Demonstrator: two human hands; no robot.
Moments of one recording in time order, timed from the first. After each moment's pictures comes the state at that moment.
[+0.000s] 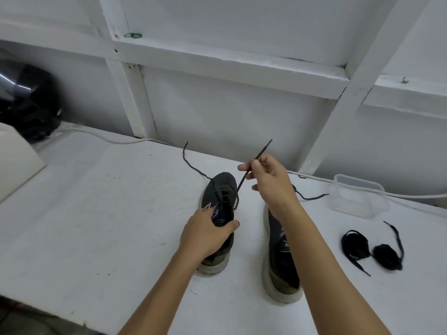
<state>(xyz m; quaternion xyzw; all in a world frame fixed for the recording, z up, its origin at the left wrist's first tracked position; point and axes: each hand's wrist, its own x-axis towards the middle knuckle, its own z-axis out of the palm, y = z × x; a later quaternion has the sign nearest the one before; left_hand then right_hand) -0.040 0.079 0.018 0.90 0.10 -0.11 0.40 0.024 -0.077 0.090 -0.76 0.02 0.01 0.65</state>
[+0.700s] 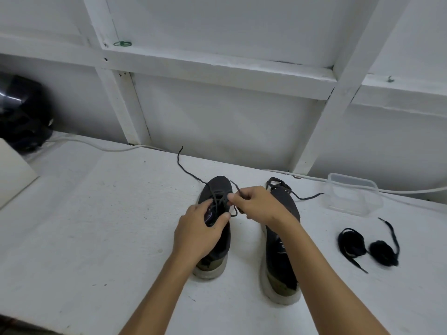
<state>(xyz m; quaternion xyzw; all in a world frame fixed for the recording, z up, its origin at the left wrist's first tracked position) -0.038 0.085 0.022 0.92 0.06 -0.03 0.38 0.020 -0.088 0.059 -0.86 -0.03 0.18 0.48</state>
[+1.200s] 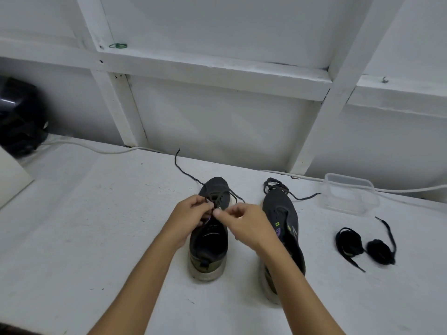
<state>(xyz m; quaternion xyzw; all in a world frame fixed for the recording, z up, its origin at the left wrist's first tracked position) -0.001 0.101 0.028 0.73 0.15 -0.13 0.65 -0.021 -0.063 0.047 -0.84 0.06 0.12 0.53</state>
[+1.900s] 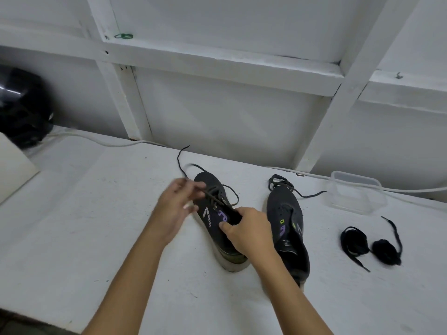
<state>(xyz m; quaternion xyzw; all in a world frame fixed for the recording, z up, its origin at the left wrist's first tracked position) -0.011 0.129 0.049 0.60 0.10 -0.04 0.79 -0.032 -0.048 0.034 -0.94 0.07 0.08 0.33</state>
